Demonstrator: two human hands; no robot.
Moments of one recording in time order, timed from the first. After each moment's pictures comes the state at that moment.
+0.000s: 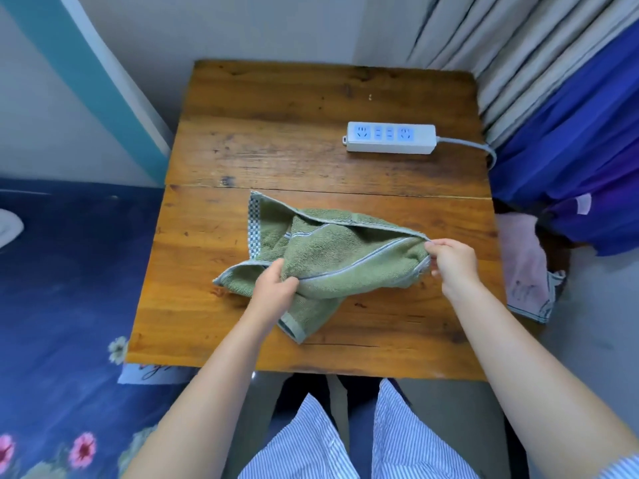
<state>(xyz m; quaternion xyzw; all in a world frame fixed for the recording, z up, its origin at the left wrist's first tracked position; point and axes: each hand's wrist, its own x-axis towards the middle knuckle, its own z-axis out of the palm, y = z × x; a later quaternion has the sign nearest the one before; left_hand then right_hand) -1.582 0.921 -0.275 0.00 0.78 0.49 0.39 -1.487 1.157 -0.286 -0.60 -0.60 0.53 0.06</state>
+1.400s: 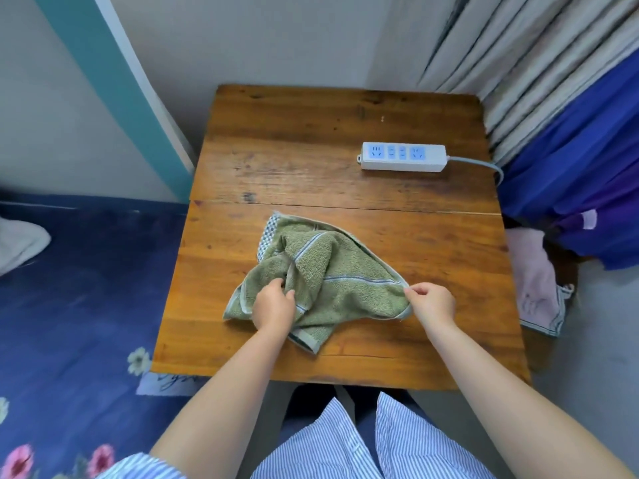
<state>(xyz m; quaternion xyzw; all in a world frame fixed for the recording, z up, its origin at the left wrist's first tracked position) -1.600 0.900 -0.321 -0.02 0.94 0.22 0.26 -1.477 1.096 -0.307 -0.55 -0.74 0.38 -0.04</state>
